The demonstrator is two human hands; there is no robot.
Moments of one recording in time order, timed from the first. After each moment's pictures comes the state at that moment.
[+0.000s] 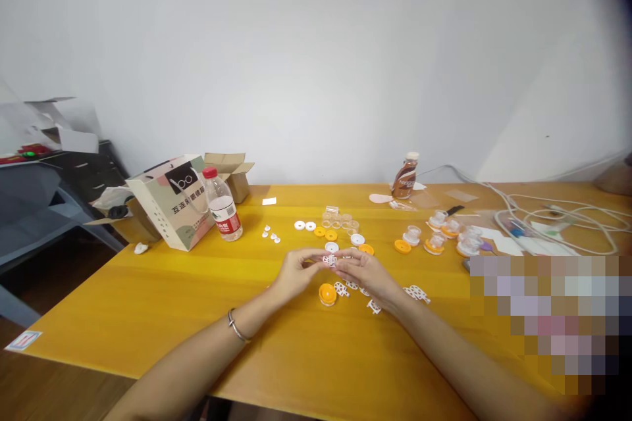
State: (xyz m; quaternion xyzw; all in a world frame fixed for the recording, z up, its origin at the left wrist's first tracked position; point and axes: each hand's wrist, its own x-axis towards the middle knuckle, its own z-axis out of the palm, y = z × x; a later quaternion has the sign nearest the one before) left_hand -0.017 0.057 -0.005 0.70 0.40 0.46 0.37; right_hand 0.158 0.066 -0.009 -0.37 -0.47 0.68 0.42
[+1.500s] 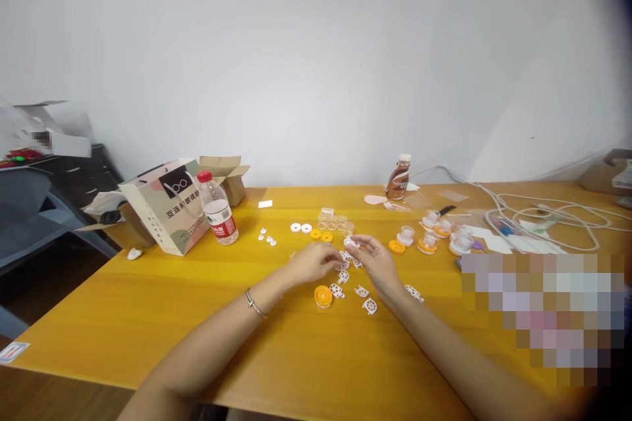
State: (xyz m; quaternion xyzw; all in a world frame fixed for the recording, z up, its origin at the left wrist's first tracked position) left_hand 0.008 0.090 0.013 0.91 0.34 0.20 0.15; right_hand 0.173 0.087 -0.013 -0.44 -0.49 0.48 0.58
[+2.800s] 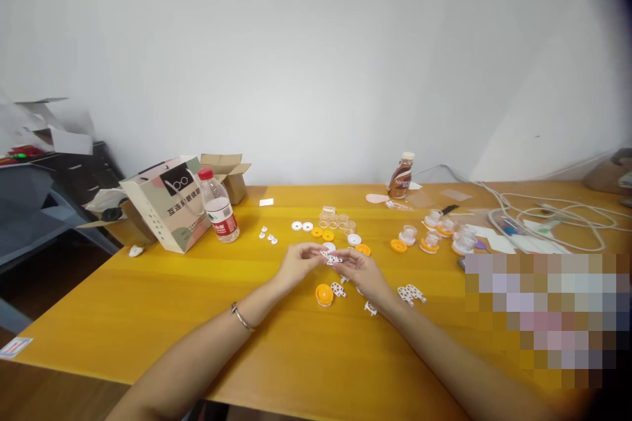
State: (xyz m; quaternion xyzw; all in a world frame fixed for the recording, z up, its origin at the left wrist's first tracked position) left_hand -0.009 0.078 -0.014 0.60 0.40 0.49 0.49; right_hand 0.155 0.069 -0.019 -0.39 -0.57 0.55 0.48
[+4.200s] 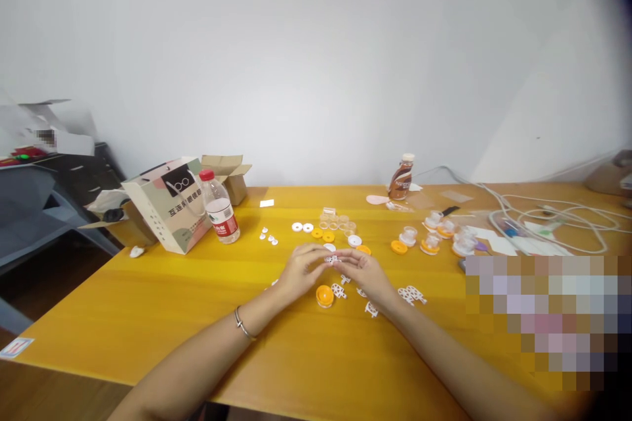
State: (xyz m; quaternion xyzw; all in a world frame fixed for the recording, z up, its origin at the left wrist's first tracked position) left_hand -0.009 0.062 -0.002 0.80 0.36 0.43 0.20; right_hand 0.158 0.064 -0.008 -0.39 -0.55 0.57 0.47
